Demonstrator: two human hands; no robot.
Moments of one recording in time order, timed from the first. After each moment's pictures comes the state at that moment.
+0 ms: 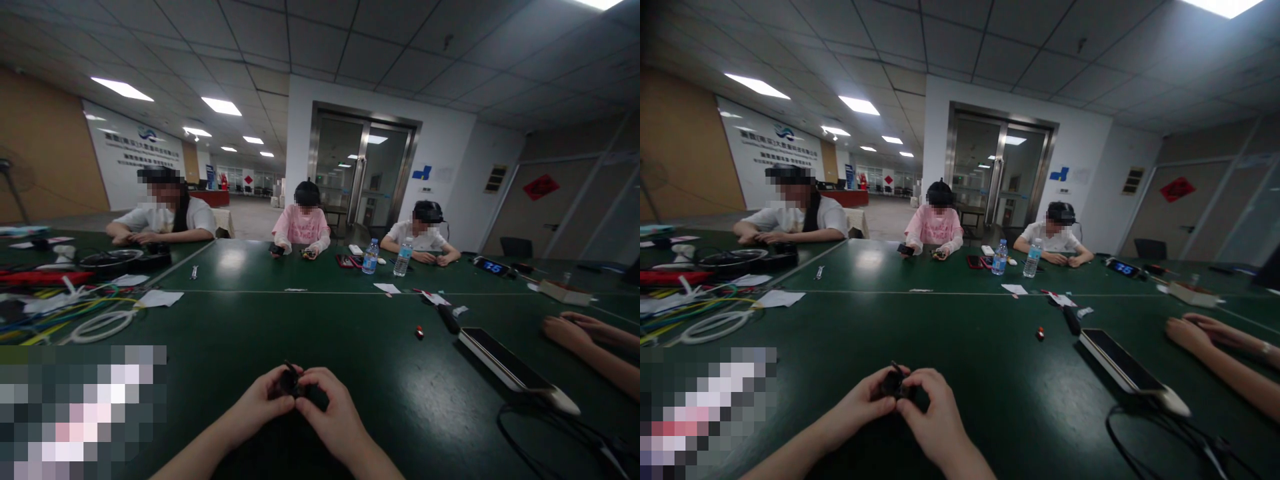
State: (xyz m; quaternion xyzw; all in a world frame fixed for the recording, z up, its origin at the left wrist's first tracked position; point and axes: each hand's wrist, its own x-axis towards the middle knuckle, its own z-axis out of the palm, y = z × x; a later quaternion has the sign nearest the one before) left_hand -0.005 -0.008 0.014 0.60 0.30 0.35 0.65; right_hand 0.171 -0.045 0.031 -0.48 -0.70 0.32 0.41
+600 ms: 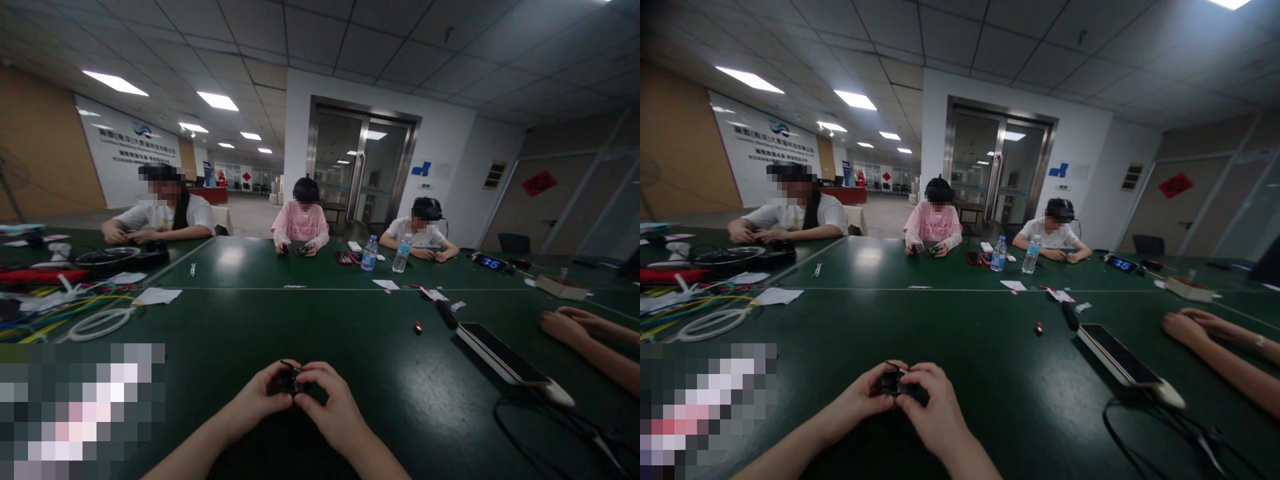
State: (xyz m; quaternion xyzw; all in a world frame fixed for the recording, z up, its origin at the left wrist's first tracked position) left_hand -0.006 -0.007 0.012 0.60 0.29 0.35 0.66; right_hand 0.173 -0.044 0.028 -0.47 -0.71 0.32 0.42
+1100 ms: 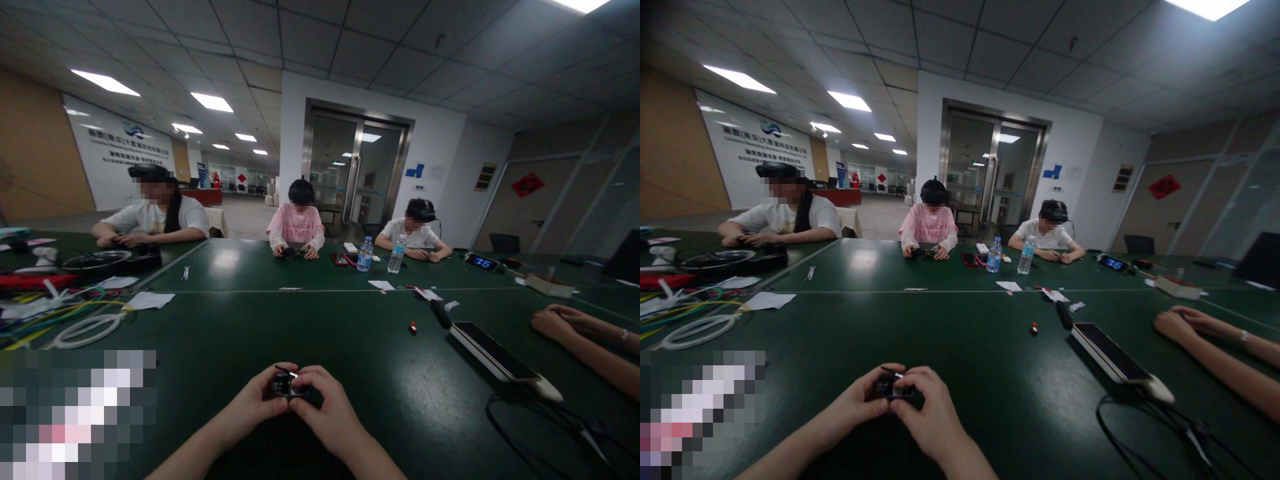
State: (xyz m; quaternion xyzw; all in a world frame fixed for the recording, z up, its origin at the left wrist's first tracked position) left_hand -0.006 -0.010 0.014 0.59 0.29 0.35 0.67; right_hand 0.173 -0.045 0.031 -0.46 -0.72 0.32 0.42
